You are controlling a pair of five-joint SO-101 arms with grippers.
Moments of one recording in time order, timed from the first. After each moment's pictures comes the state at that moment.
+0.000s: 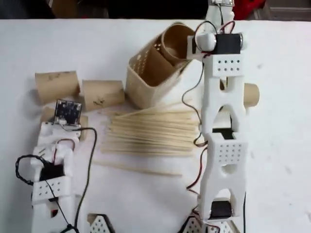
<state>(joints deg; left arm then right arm) -20.4 -57.8 87.8 15.4 -20.5 -6.6 40.1 -73.5 96.8 0.7</state>
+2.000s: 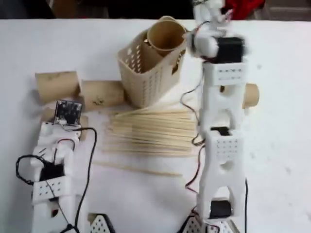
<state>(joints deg) -20.4 -57.8 87.8 15.4 -20.5 -3.4 41.9 -93.5 98.5 21.7</state>
